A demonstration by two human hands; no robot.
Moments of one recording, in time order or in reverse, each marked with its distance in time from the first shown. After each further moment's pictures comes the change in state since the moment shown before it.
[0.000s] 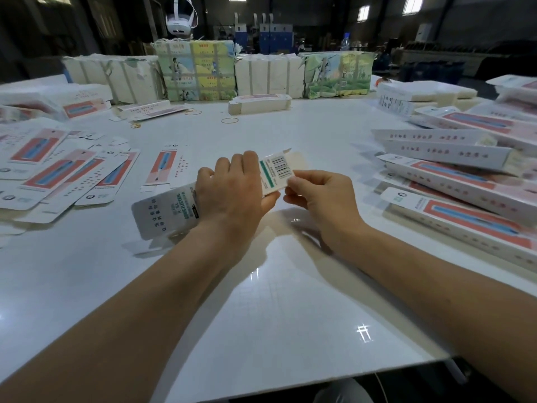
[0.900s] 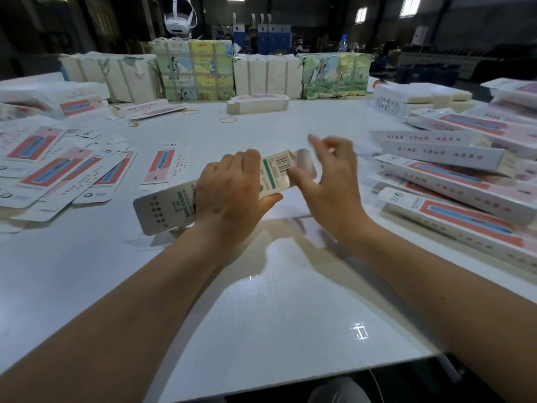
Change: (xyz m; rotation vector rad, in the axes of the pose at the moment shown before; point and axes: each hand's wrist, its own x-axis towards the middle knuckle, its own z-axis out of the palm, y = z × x) left_hand -0.003 -0.003 -0.011 -0.253 0.159 0.091; right_hand 0.009 -0.007 -0.010 -0.794 0.093 -0.462
